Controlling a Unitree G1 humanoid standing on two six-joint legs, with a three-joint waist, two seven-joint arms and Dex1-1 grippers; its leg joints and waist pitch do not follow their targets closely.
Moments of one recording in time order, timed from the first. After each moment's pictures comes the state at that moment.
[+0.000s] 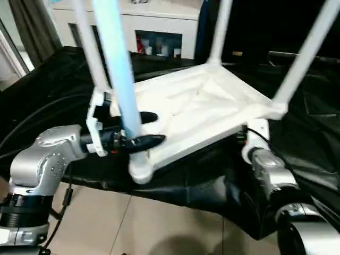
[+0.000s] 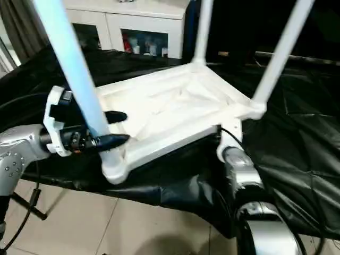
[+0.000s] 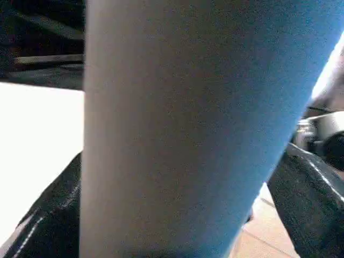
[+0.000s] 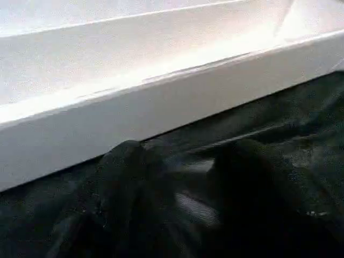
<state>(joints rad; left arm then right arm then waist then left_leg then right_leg) -0.43 0.48 0.05 -0.05 -0.62 0.64 -1.18 -0.64 -0.20 -0.11 0.99 0.04 0.06 0.14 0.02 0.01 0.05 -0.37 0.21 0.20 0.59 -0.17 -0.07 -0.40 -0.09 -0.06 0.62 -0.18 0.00</state>
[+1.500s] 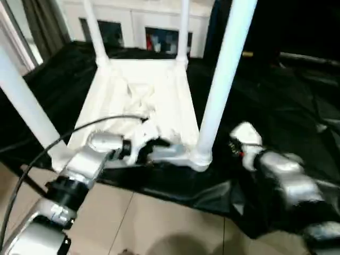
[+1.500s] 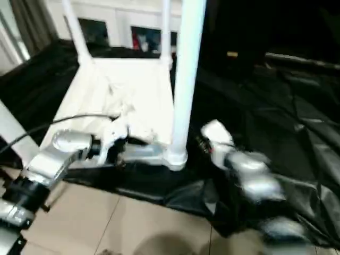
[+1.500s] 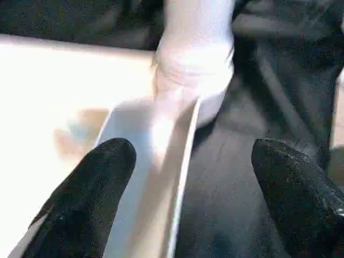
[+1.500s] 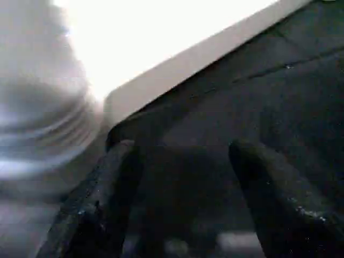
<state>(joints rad) -0.61 0.44 -0.34 0.49 -0.11 0.18 -1.13 -0.40 -0.48 0.11 0.46 0.06 0.06 0.86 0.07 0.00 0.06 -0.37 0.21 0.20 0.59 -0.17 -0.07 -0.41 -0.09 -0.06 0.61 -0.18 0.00</state>
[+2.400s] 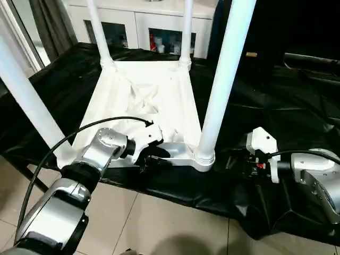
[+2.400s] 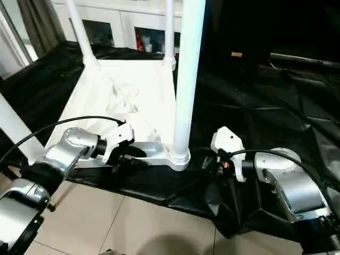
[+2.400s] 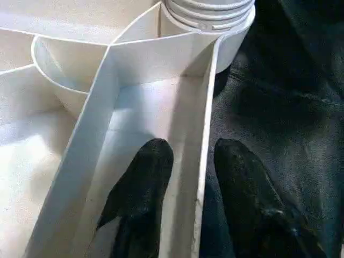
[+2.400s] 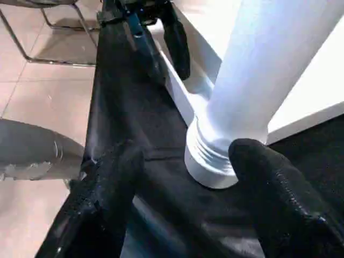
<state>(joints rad) -0.79 0.34 -0.37 0.92 -0.02 0.01 -1.21 -0.27 -0.67 0.13 -0.04 0.24 0.39 1.12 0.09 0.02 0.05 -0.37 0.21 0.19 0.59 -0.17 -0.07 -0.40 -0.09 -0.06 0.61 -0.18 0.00</state>
